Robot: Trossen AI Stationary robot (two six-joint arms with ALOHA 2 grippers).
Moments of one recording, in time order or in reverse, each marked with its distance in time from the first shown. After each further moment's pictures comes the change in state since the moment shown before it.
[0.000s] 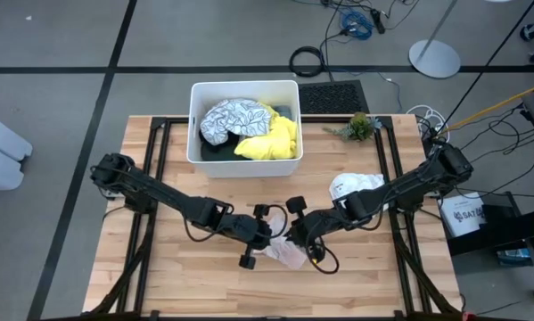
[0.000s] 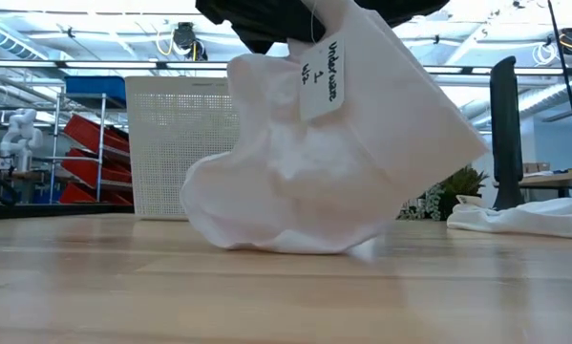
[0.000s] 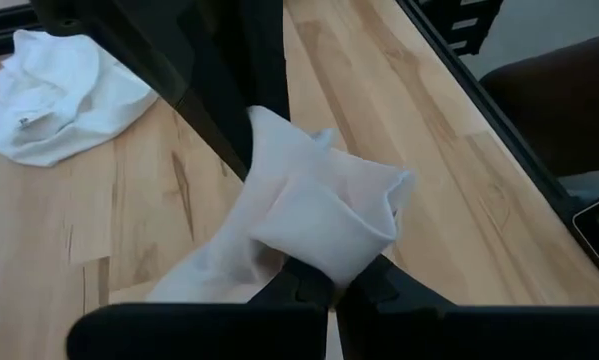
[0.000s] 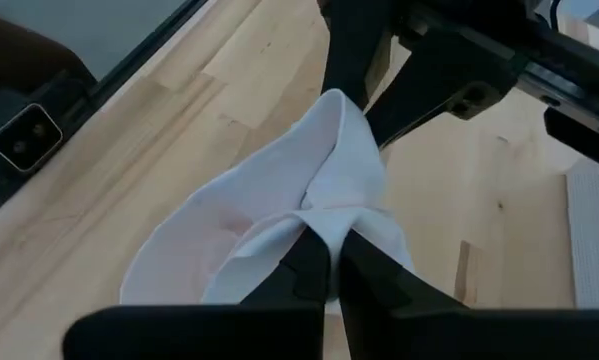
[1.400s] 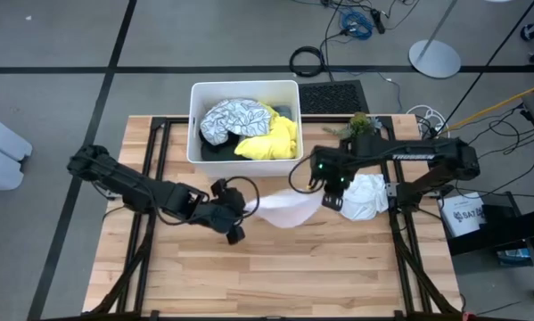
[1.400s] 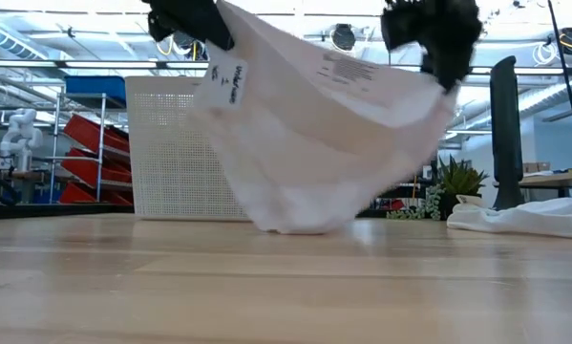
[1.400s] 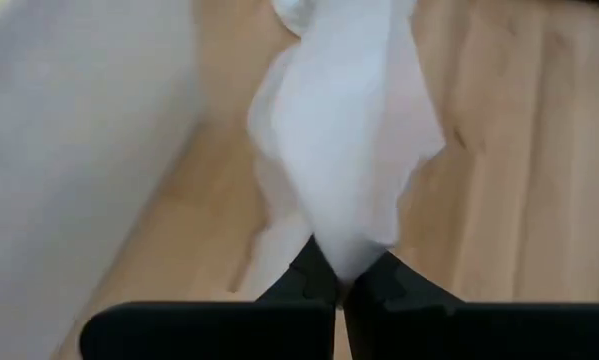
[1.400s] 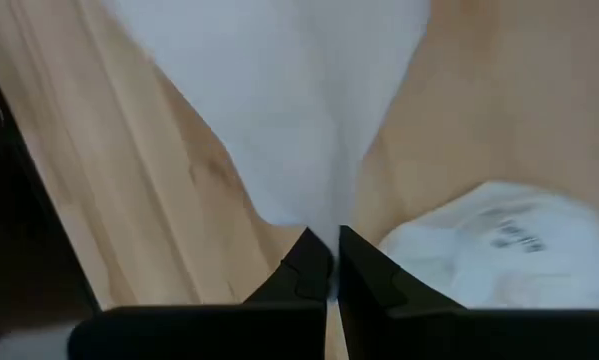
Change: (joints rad) left arm -0.034 -0.257 0.000 -0.501 -0.412 -0.598; right arm -0.463 -0.106 0.229 -0.984 -0.338 0.443
